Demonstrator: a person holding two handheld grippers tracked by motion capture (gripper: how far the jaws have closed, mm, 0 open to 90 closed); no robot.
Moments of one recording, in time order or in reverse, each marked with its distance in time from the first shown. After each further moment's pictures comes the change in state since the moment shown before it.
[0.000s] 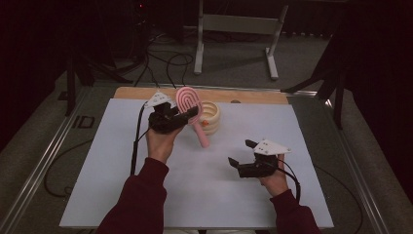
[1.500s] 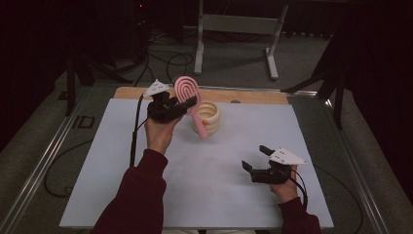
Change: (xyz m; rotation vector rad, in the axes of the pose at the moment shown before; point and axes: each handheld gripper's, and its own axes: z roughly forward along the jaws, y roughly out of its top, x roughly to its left) left arm 0.011 0.022 0.006 -0.012 0.018 0.012; right arm -0.015 -0.036 -0.026 -0.057 -0.081 0.067
